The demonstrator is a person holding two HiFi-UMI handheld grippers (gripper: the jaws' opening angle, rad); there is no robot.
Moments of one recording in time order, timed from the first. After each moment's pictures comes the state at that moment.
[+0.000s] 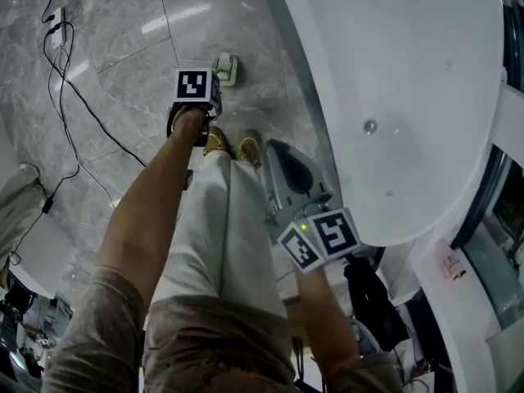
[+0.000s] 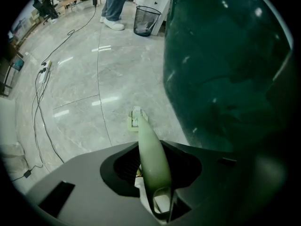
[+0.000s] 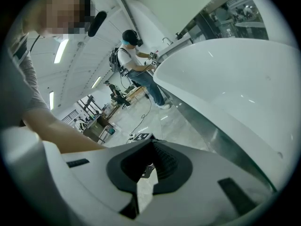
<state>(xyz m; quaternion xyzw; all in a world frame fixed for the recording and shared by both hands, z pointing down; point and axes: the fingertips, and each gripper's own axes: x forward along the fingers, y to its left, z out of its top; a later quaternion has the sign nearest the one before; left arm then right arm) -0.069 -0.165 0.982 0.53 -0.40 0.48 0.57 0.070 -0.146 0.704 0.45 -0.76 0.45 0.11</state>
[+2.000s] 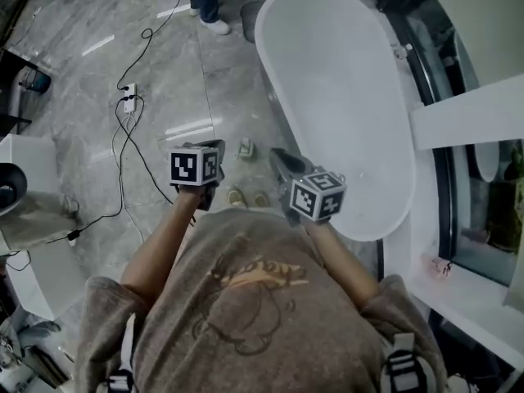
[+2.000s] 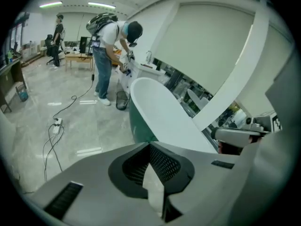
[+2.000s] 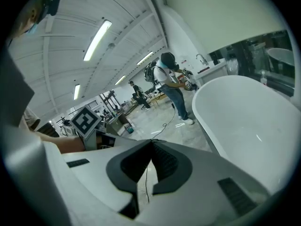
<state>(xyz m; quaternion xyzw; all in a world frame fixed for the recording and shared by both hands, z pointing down) -0.095 -0.121 0.446 0.74 -0.46 0.27 0.42 0.029 -0.097 0.391 0.38 -0.84 0.36 0.12</state>
